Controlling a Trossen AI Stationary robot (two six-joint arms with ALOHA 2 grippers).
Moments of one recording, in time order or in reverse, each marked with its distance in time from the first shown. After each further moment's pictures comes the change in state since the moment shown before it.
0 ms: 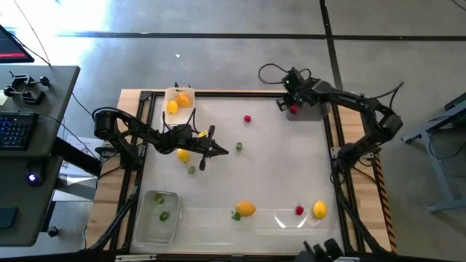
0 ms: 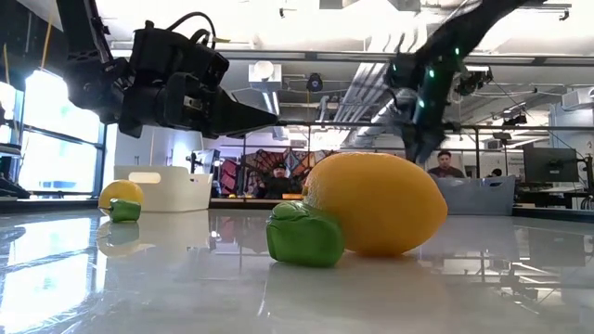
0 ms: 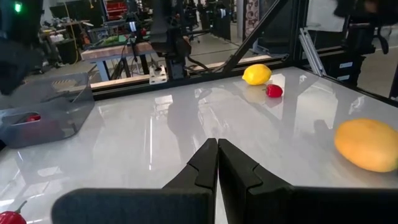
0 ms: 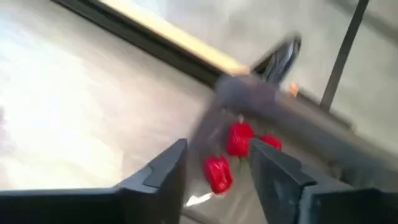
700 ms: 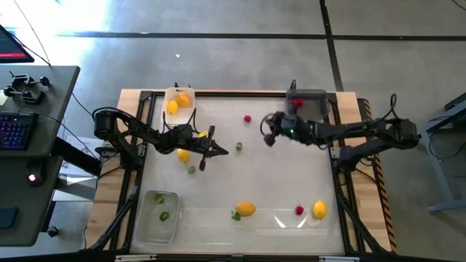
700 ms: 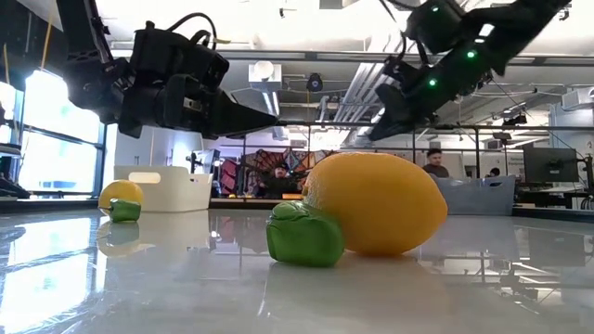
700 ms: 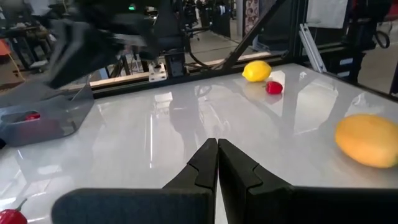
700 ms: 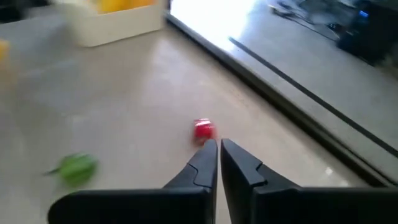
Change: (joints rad) left arm 0.000 0.000 0.000 -0.013 0.000 0.012; right arm 0.542 -0.227 -0.474 0.791 0.127 -0.072
